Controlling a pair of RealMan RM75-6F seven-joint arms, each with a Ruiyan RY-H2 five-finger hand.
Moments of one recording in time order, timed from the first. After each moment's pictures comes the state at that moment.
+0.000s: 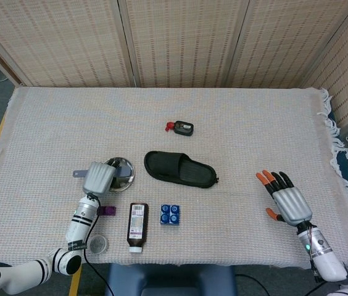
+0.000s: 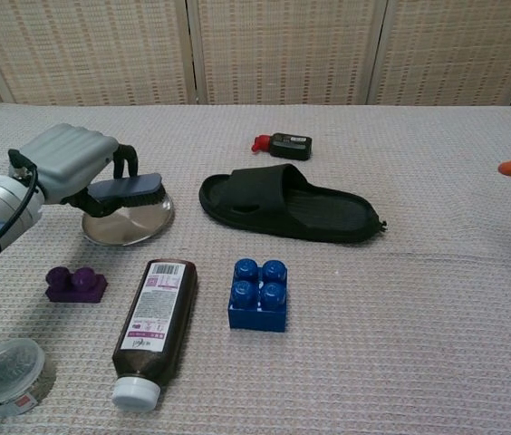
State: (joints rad) left arm -0.66 -1.77 -0.20 -1.16 1.25 1.18 0.60; right arm 0.32 -1.29 0.06 -1.47 -1.49 1.10 -0.15
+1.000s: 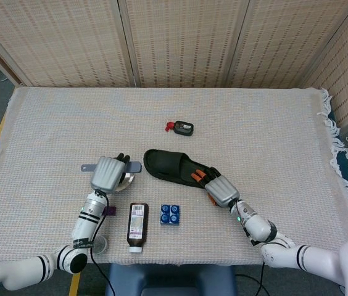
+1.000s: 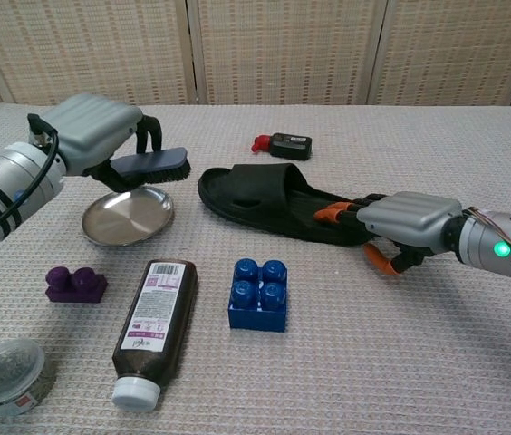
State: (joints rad) left arm -0.72 -1.73 -0.24 -1.32 1.20 1.18 0.72; right arm 0.72 -1.61 0.11 -1.28 -1.23 0.65 -0.38
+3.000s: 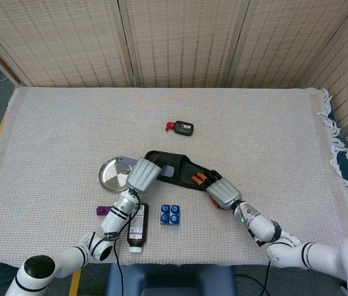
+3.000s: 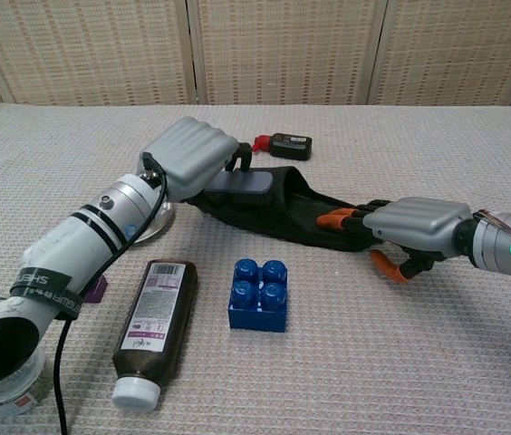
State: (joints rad) left arm -0.91 -2.08 -0.20 -0.71 1.42 1.16 0.39; right arm 0.77 -1.56 0.02 -1.29 -1.26 0.66 -0.25
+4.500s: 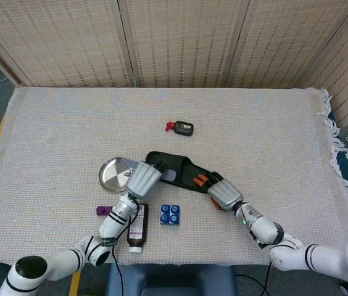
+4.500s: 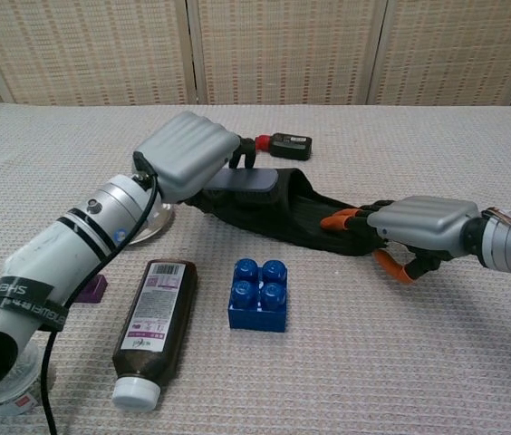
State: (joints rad) left arm -0.86 -2.01 -0.18 -0.85 1.45 1.21 0.45; right arm 0.76 -1.52 0.01 -1.34 -1.27 0.71 -0.25
